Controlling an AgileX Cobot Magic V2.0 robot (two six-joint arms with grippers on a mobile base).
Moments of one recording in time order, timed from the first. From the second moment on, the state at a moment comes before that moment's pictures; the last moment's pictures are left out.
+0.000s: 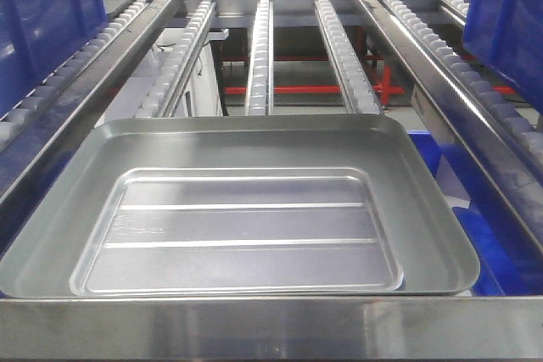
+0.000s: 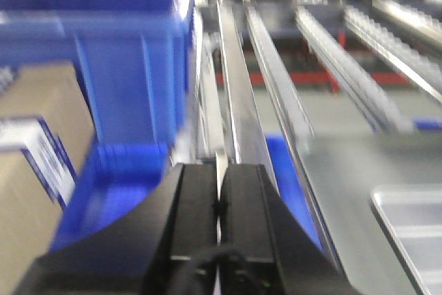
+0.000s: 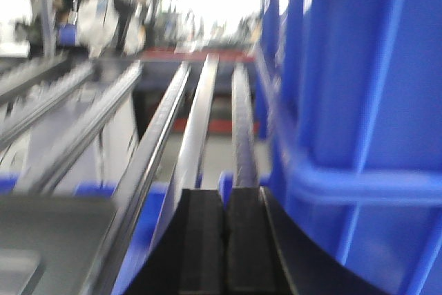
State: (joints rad) left arm -0.11 -0.01 0.00 -0.10 0.09 0.15; right arm 0.01 0.00 -0.03 -0.13 0.01 0.14
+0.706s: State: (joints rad) left arm -0.16 0.73 -0.50 -0.52 0.71 0.21; right arm 0.44 0.76 -0.35 -0.03 0.43 0.16
